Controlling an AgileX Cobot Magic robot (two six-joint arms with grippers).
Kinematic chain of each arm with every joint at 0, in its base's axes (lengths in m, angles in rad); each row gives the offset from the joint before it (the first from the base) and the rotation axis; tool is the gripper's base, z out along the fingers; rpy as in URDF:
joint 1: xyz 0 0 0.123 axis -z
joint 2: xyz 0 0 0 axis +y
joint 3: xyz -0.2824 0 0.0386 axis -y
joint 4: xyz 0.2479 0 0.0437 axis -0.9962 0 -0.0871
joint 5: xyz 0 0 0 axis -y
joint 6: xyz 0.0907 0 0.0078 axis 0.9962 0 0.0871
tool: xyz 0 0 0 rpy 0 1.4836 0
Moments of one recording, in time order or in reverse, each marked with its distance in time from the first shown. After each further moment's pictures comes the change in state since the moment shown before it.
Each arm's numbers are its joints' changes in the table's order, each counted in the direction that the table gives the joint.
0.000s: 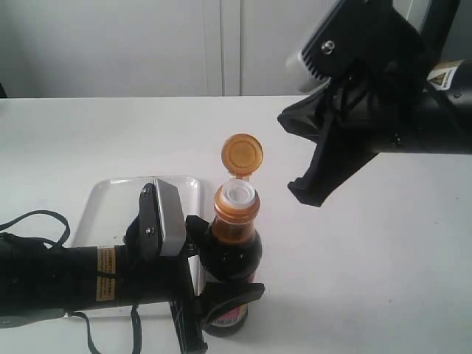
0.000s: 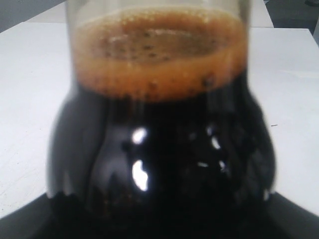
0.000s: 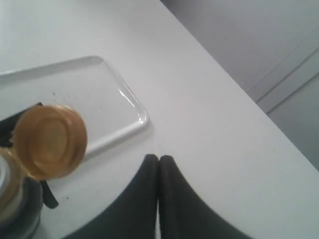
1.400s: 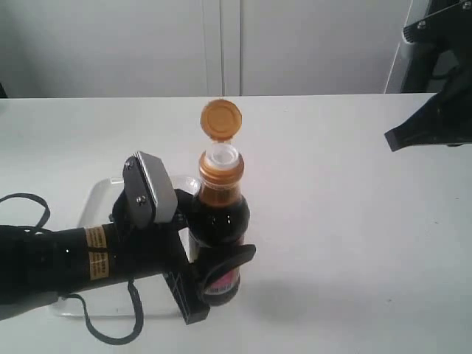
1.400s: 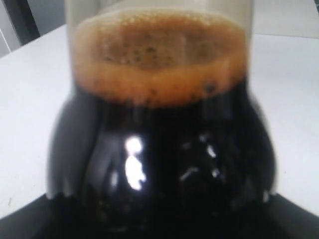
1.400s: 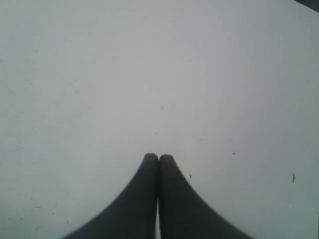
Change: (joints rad) left arm 0.000 -0.104 0.000 0.148 -0.095 -0.003; right arm 0.348 0.152 0.129 0.607 -0.324 0.781
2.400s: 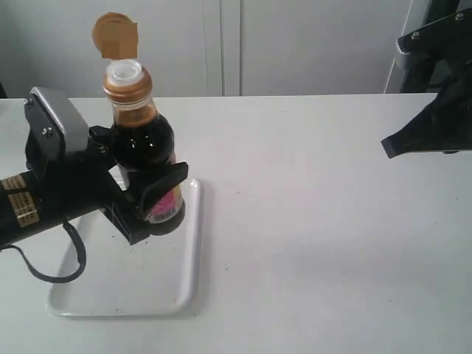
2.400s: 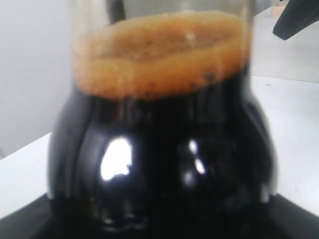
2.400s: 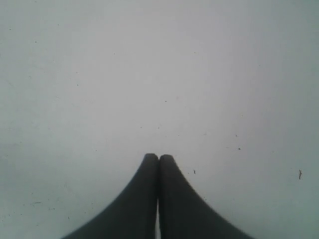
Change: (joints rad) left arm -0.258 -0.186 -0.029 -0.009 0.004 -0.036; right arm 0.000 0.019 -0.012 -0.004 0.009 0.000
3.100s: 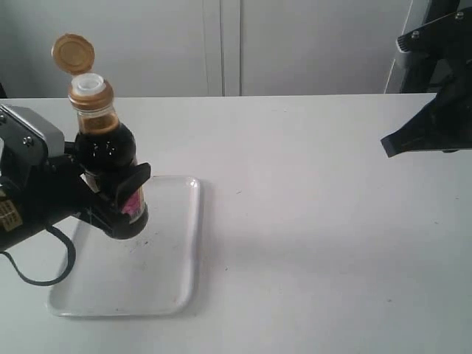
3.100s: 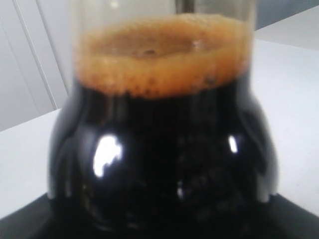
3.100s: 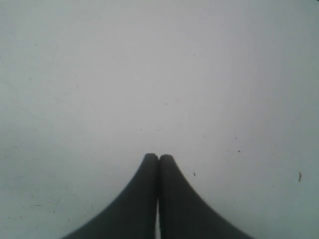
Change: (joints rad) left arm -0.070 0.039 -0.074 0.220 -0.008 0.119; right arm 0.000 0.000 0.000 0.000 0.005 0.000
